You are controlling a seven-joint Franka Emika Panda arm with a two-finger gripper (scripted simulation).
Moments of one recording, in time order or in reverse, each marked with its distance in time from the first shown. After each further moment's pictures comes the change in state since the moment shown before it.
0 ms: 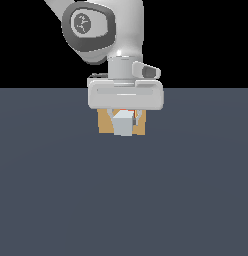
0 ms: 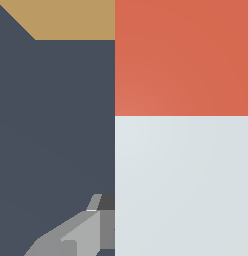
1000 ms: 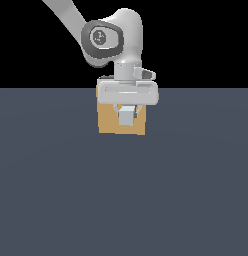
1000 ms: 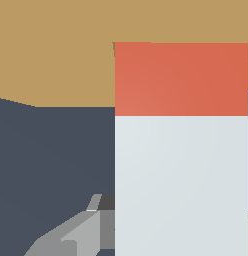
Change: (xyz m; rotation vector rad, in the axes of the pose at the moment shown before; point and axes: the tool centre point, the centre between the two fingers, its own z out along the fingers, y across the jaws) arm 0.088 -0.002 -0.001 -0.001 0.000 -0.002
